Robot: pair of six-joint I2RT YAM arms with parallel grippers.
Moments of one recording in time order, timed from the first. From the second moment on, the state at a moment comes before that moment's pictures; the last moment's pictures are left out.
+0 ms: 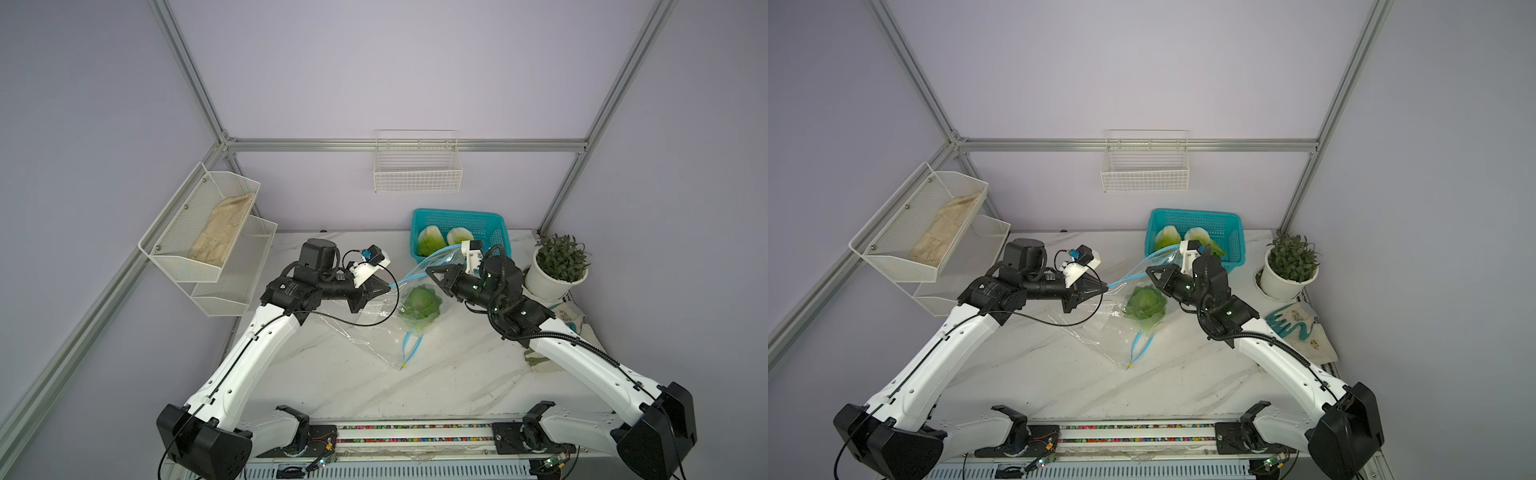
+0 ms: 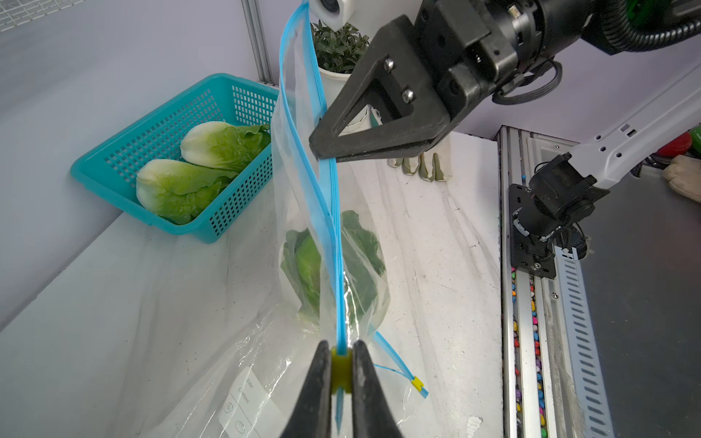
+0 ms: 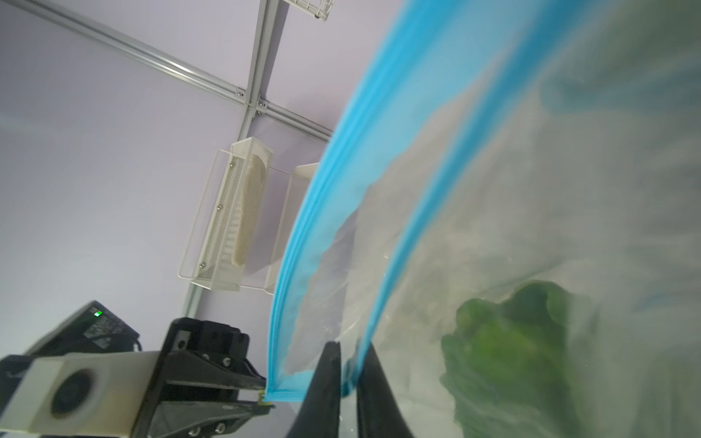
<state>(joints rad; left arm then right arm) -0.38 1.23 1.29 -0.70 0.71 0.43 0.55 1.20 0.98 0.00 -0.26 1.08</state>
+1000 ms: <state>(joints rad) -0.60 1.55 1.56 -0.49 0.34 0.04 0.55 1.21 1.01 -0.02 -0.29 0.86</state>
